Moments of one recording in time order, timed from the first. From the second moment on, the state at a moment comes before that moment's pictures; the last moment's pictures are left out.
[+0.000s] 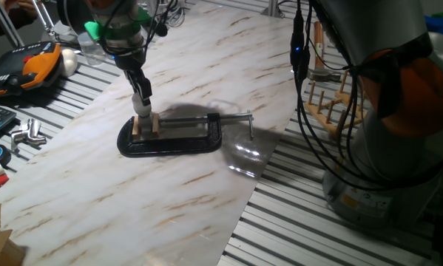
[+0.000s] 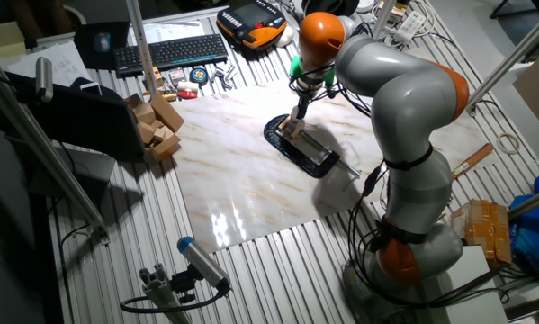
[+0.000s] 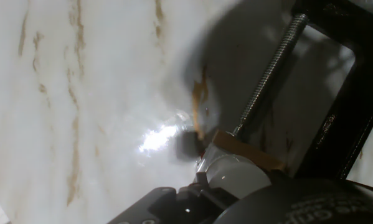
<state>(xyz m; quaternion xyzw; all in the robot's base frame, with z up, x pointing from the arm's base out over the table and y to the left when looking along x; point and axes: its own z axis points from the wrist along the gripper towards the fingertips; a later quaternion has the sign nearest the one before) 0.621 0.043 0.120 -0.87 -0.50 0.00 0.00</state>
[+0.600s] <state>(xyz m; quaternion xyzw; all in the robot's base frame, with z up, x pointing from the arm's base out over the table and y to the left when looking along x) 0.621 0.044 0.120 -0.84 -0.54 0.00 0.00</state>
